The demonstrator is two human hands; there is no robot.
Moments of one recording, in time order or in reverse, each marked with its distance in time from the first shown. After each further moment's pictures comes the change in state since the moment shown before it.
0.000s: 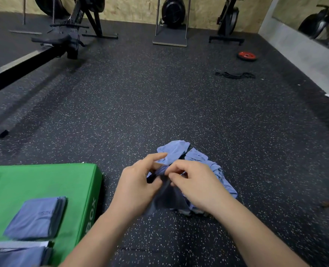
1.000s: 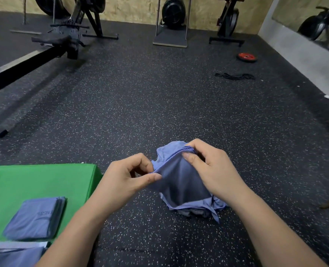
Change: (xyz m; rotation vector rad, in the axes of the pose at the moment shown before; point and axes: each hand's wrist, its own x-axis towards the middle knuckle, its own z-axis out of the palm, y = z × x) left_hand 0.008 -0.020 -0.032 -0.255 -0.105 -0.007; right_hand 0.008 0.018 -0.041 0.084 0.153 -0.289
